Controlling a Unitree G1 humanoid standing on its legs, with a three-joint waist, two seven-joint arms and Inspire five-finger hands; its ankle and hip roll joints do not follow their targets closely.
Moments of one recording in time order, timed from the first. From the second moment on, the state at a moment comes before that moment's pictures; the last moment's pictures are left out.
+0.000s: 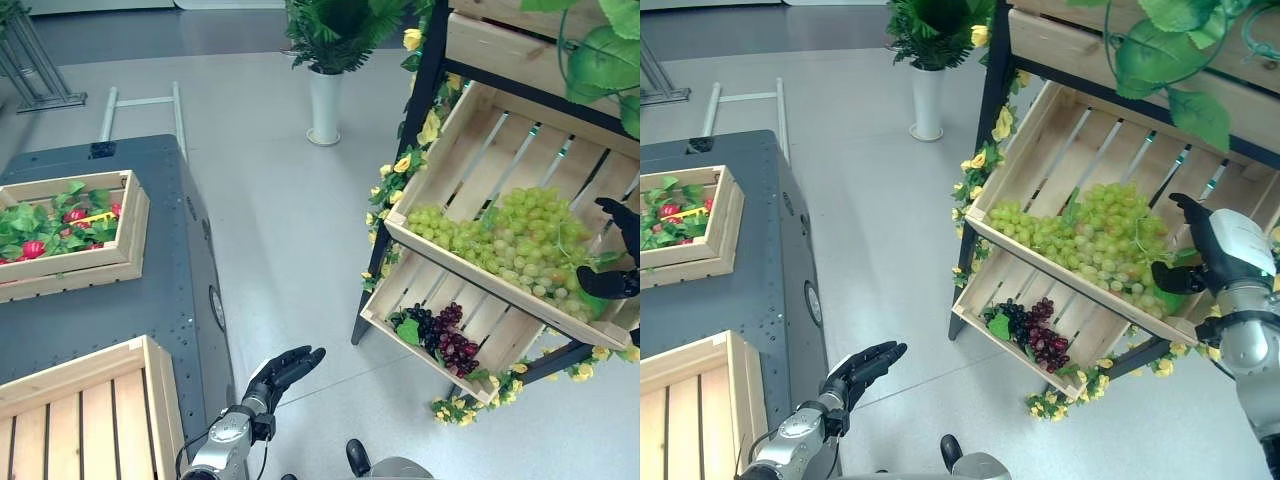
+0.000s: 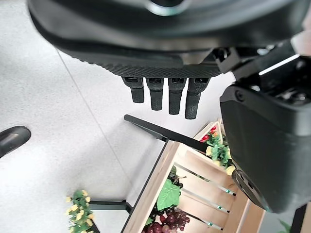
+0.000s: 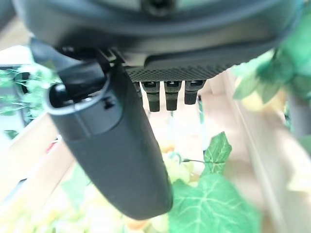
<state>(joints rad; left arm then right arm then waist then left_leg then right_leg) -0.01 0.33 -0.34 0.75 -0.46 -0.16 -0.13 0.14 -1.01 -0.21 0.08 -0.29 -0.06 -0.19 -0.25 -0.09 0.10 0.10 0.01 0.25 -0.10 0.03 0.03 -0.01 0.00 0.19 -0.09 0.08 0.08</state>
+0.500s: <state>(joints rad) 0.02 0.24 -0.34 0.84 -0.45 -0.16 -0.11 0.24 -0.81 -0.09 -0.23 -0.54 -0.36 -0.31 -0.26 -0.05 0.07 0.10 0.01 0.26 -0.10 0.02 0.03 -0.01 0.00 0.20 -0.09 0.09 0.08</state>
